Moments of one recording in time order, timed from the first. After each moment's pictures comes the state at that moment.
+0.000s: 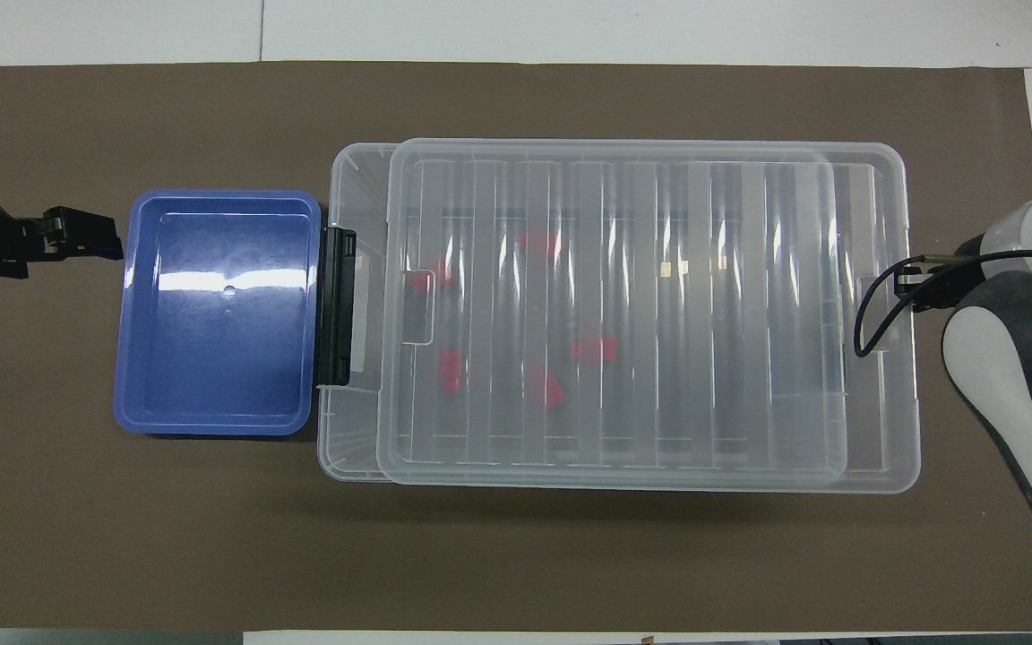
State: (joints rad) left arm 0.02 -0.04 -0.10 -1.76 -0.01 1.82 -0.19; right arm 0.05 0.01 -0.10 -1.96 -0.06 1.93 0.10
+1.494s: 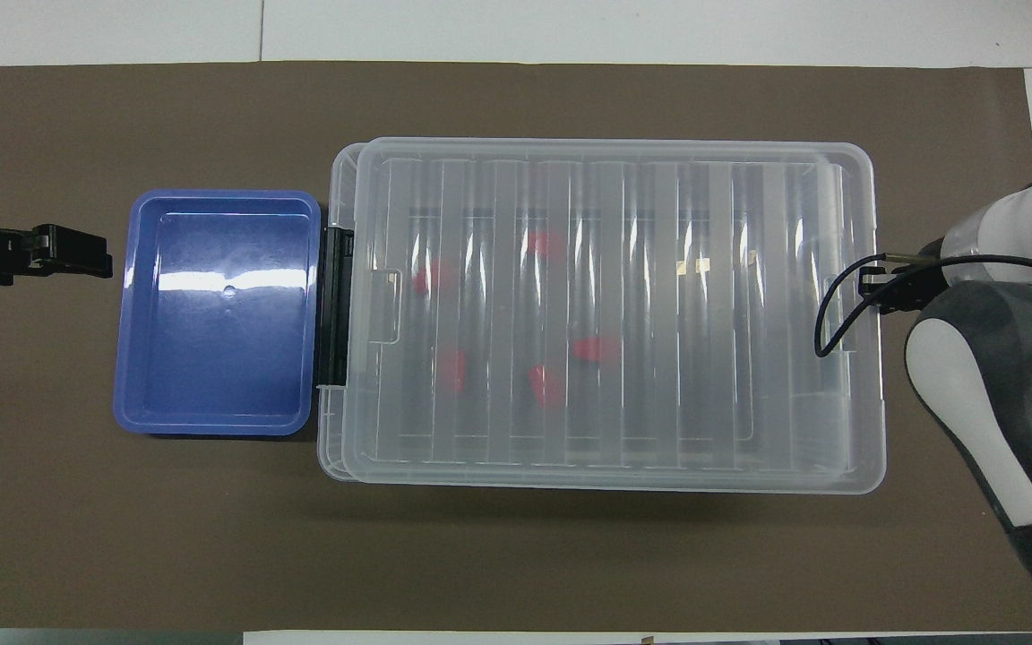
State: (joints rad) left arm 0.02 -0.05 -0.10 -1.73 0.00 1.73 -0.07; right arm 0.05 0.00 -0.04 -1.97 -0.04 1.93 0.19
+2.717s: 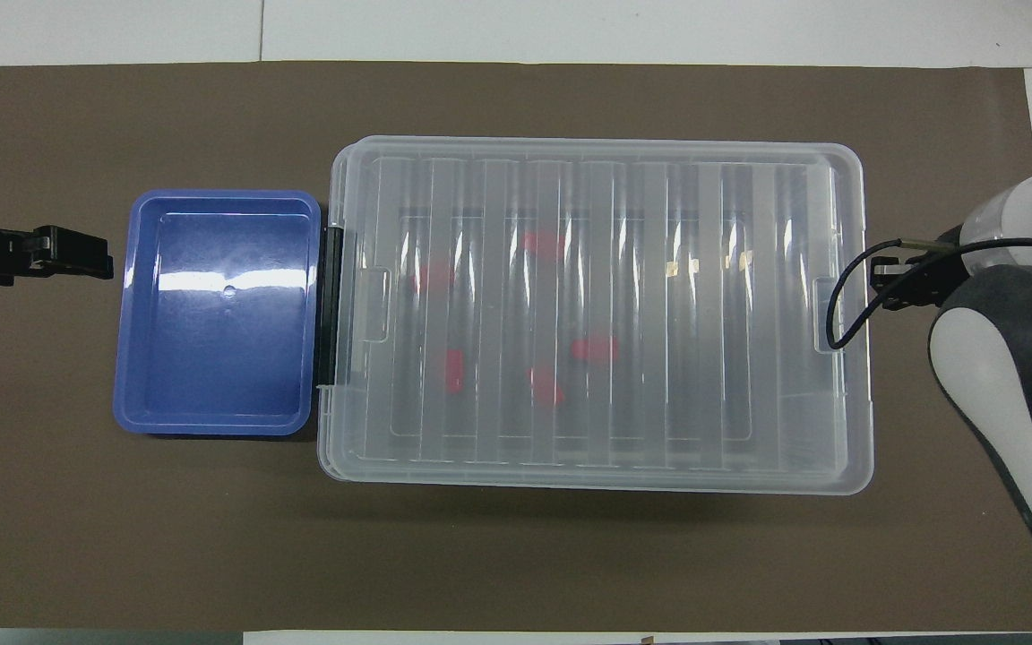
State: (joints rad) left arm 0.02 -0.05 -0.10 -1.73 0.00 1.73 -0.07; right arm 0.04 0.00 -0.03 -1.86 -0.03 1.79 0.21
